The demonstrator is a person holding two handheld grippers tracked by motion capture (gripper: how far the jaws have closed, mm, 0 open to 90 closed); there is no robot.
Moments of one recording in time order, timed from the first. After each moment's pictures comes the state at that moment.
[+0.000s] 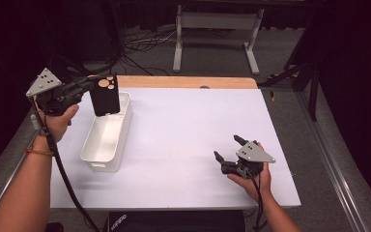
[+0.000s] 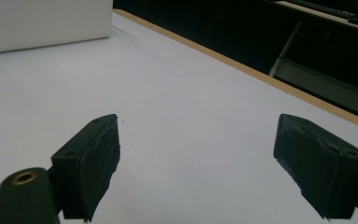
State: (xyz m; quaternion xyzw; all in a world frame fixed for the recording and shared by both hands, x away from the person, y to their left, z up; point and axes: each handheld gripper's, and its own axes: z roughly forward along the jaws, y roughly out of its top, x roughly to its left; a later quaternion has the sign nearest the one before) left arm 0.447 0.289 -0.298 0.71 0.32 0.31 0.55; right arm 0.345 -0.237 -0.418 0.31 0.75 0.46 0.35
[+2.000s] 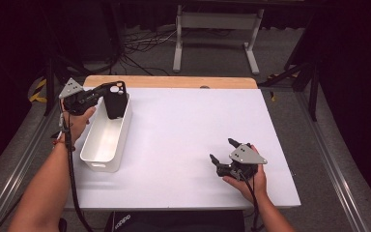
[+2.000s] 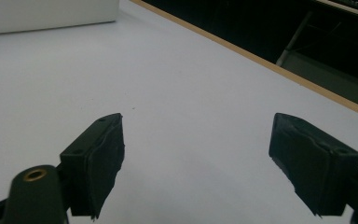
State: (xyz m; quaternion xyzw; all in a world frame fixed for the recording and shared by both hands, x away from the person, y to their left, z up) left arm 0.527 0.294 -0.395 0.71 0.35 0.28 0.54; right arm 0.344 -0.225 -0.426 0.31 0.77 0.44 0.34
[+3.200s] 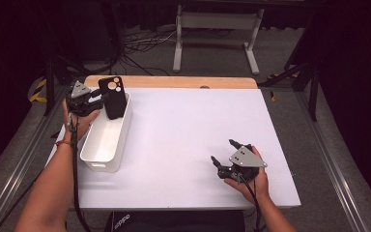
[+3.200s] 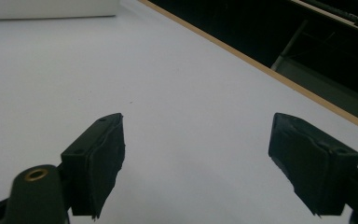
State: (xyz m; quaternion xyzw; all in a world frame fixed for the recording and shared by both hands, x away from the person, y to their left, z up) left arm 0.539 0.289 -0.412 0.73 0.40 0.31 0.46; right arm 0.339 -0.226 -0.427 0.29 0.78 0.43 0.36
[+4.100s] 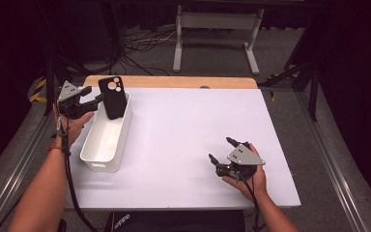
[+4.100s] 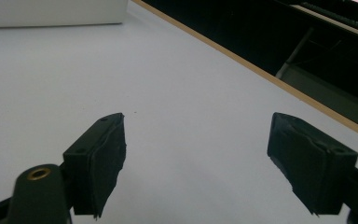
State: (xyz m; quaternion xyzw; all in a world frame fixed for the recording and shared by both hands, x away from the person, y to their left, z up) left arm 0.506 0.295 -0.387 0.71 0.39 0.32 0.49; right arm 0.344 -0.222 -0.425 0.28 0.78 0.44 0.36
